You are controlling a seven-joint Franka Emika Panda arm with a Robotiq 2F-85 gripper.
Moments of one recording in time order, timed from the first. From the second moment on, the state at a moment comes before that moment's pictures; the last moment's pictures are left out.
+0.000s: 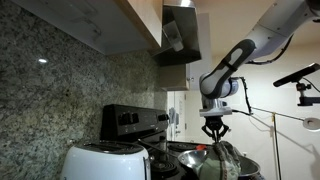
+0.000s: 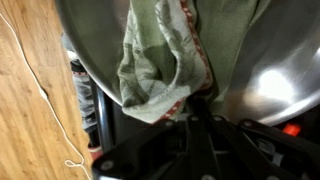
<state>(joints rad) -0.17 0.64 -0.23 -1.58 -0.04 2.24 0.83</state>
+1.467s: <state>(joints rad) -0.18 0.66 -0.24 -1.54 -0.04 2.22 0.49</state>
